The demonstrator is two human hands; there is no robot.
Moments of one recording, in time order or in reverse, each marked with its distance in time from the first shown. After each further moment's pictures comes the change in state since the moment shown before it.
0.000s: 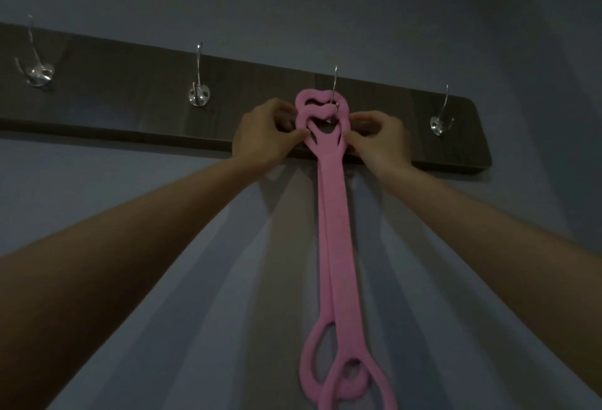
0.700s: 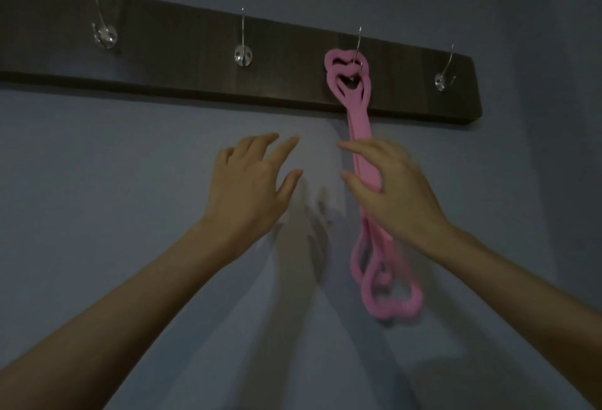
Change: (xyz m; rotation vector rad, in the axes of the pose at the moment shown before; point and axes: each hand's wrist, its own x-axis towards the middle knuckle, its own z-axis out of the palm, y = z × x) left_hand -0.168 -0.005 -0.108 0.605 -0.125 0.206; right_hand -0.188 -0.086 -0.041 -0.406 -0.310 -0.300
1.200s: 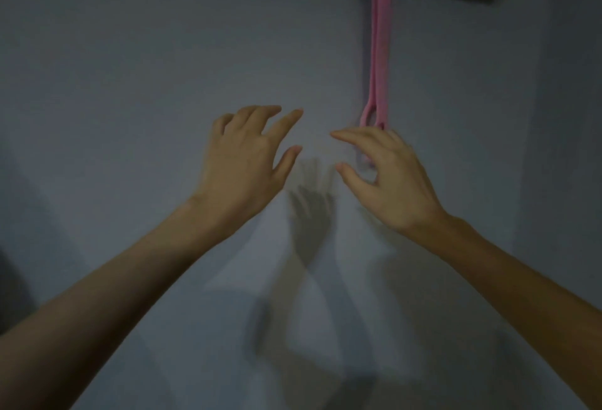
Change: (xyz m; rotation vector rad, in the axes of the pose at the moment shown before) left_hand -0.156 -0.009 -0.087 -0.028 -0.272 0.058; right_hand -0.146 -0.113 -0.008 -0.004 -0.241 0.135
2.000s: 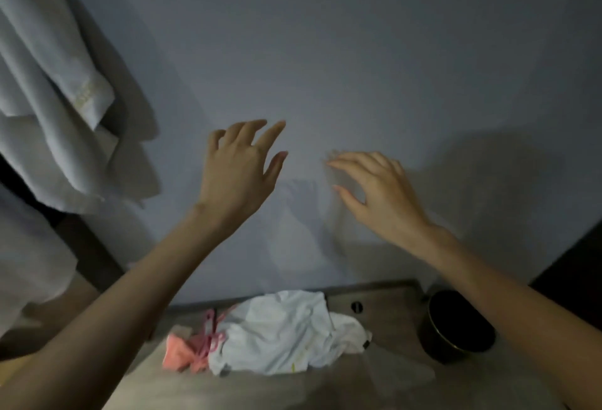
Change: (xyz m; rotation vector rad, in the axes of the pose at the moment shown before) left_hand -0.302 0.097 -0.120 -0.021 -0.455 -0.224; right_hand -0.306 -0.130 -0.052 0.068 -0.446 0.042
